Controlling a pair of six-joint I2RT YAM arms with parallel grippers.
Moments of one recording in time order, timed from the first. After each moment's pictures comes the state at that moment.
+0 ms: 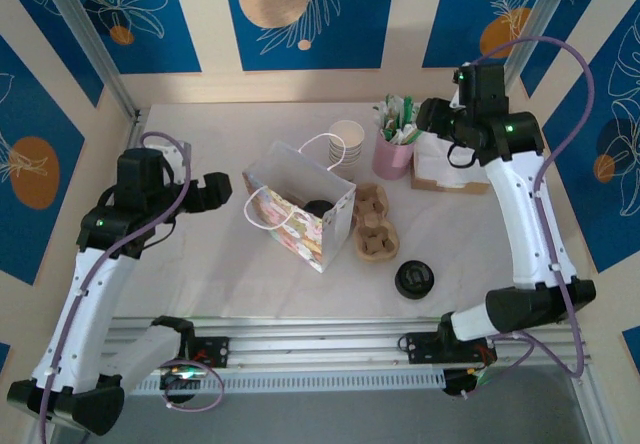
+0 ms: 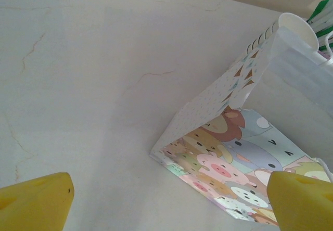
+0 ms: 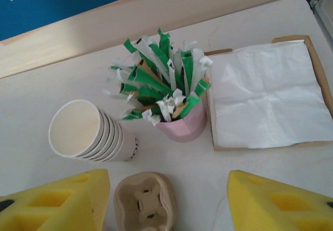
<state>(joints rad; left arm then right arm) -0.22 0.95 1.21 -0.92 0.16 -0.33 0.16 1.45 1.81 -1.09 0.07 0.39</state>
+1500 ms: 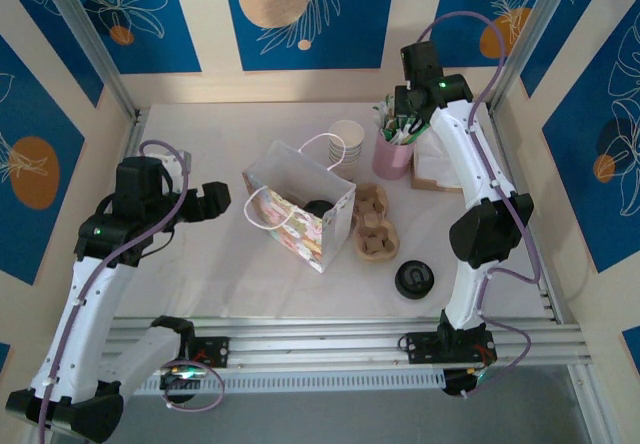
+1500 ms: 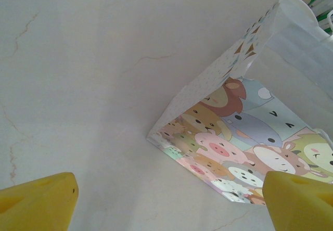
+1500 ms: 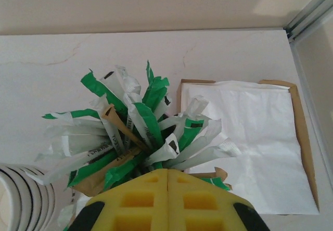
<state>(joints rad) -0.22 0.90 1.18 -0.97 0.18 -0.34 0.25 1.90 2.10 -1.05 0.33 0.19</state>
